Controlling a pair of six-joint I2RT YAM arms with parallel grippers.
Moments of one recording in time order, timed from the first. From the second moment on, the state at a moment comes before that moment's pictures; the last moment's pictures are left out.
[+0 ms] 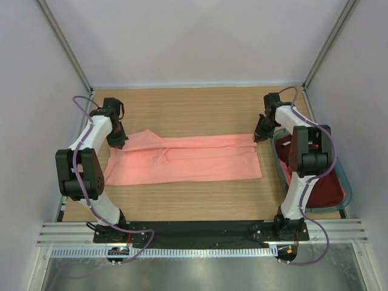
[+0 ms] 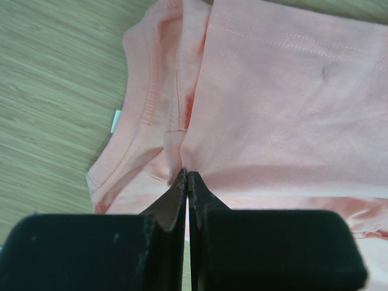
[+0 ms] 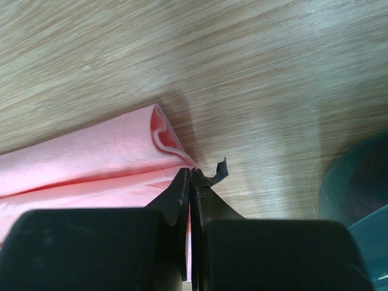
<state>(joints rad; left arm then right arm) 0.03 1.70 1.31 -0.85 -0.20 -0.33 0.03 1.96 1.43 -0.74 -0.05 0.44</state>
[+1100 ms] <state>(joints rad) 0.03 1.69 1.21 -0.85 -0.24 -0.36 0.03 1.97 1.43 -0.74 -0.05 0.43</state>
